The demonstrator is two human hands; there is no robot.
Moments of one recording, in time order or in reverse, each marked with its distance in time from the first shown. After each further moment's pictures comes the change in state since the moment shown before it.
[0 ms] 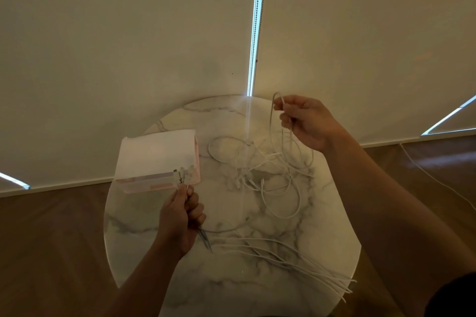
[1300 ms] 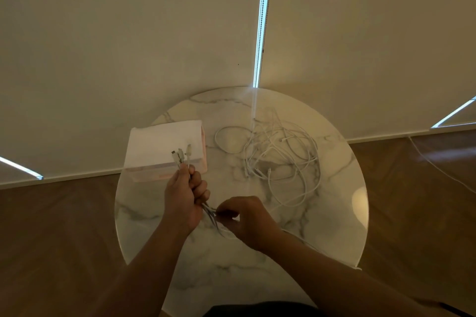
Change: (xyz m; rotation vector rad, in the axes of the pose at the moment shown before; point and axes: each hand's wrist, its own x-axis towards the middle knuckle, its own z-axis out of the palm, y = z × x) left_hand 0.001 0.013 0.007 -0.009 0.045 0.121; right_hand -0.134 0.158 0.100 -0.939 -0.305 -0.336
